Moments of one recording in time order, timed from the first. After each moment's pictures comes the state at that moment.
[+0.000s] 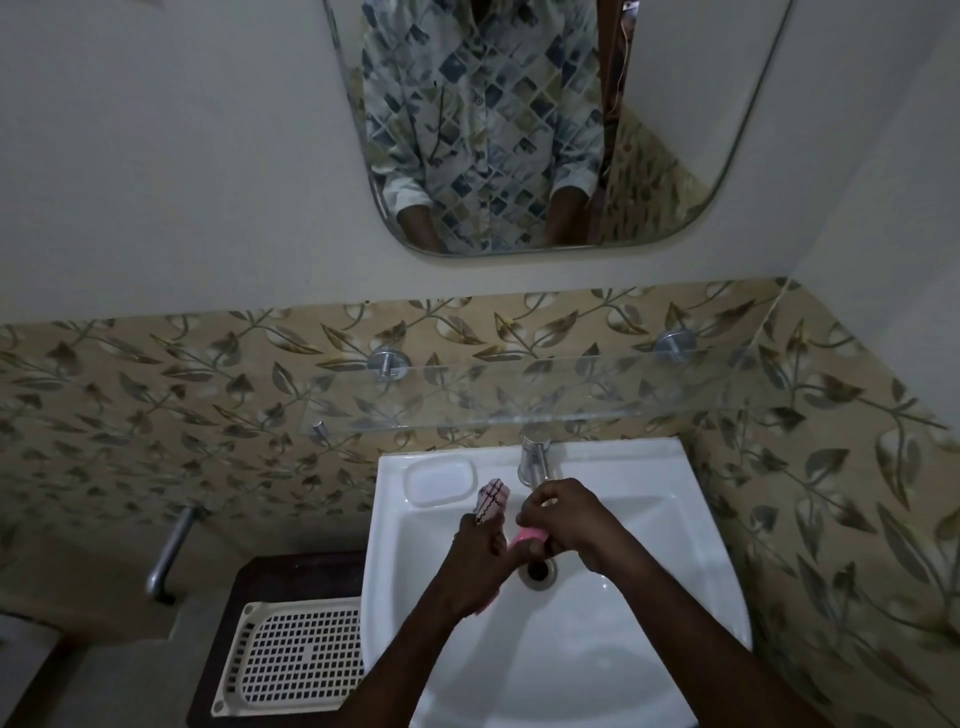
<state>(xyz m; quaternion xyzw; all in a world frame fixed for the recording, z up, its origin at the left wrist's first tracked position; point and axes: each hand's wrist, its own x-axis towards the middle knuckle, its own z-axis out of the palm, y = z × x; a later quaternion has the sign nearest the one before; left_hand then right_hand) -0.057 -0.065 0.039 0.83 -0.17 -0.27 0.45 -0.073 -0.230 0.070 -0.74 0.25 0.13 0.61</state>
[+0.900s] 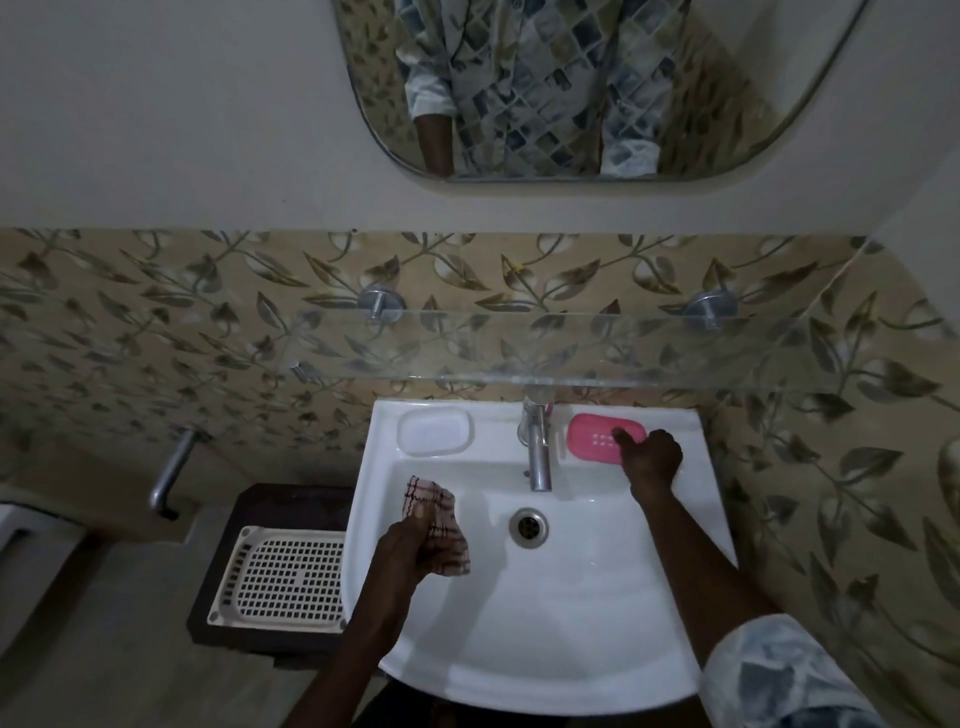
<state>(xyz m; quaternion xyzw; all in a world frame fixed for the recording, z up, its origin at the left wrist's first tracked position) -0.086 -0.016 -0.004 0.63 0.13 -0.22 0.73 -0.025 -0.353 -0.037 -0.81 0.45 -0.03 0.37</state>
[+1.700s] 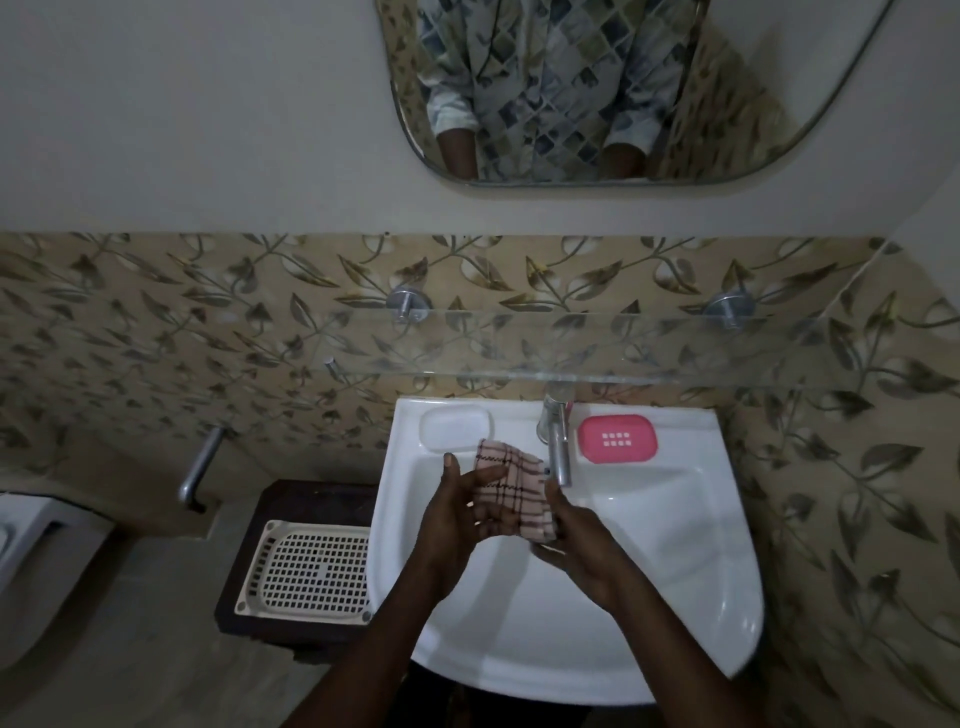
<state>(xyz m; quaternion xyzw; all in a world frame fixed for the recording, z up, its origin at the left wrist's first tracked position) -0.065 -0.050 0.026 0.56 0.09 -0.28 0.78 -0.109 -0.228 -0.011 -0.54 0.24 0.20 0.78</state>
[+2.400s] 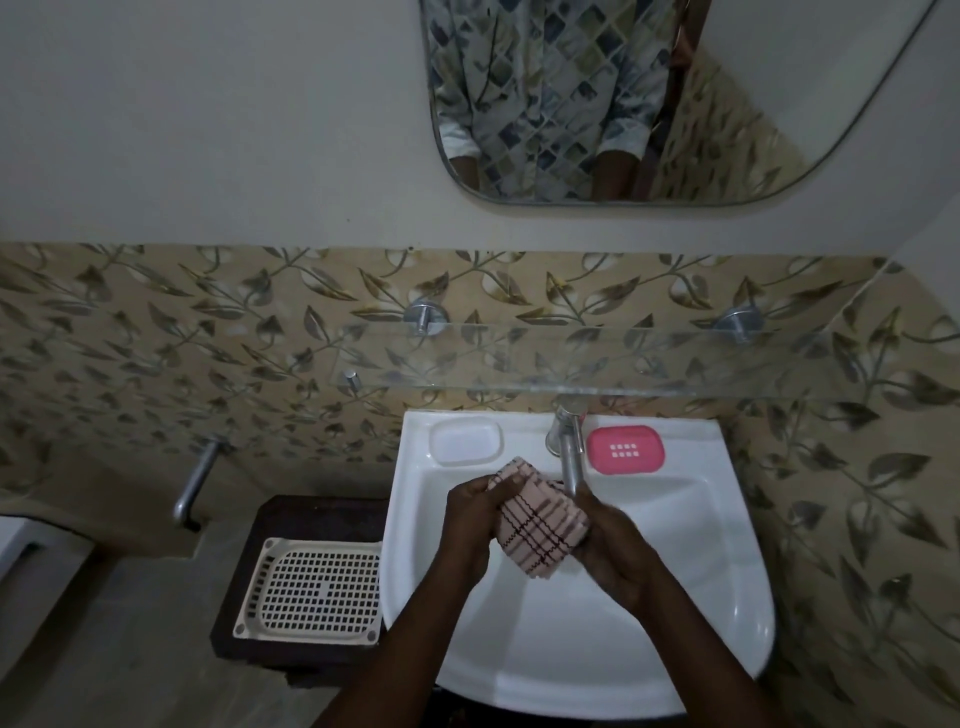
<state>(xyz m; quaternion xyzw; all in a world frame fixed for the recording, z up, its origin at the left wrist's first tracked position) -0.042 -0.055 0.015 0.62 0.11 -0.26 0.73 -0.107 -0.226 0.007 -0.45 0.22 0.12 0.86</state>
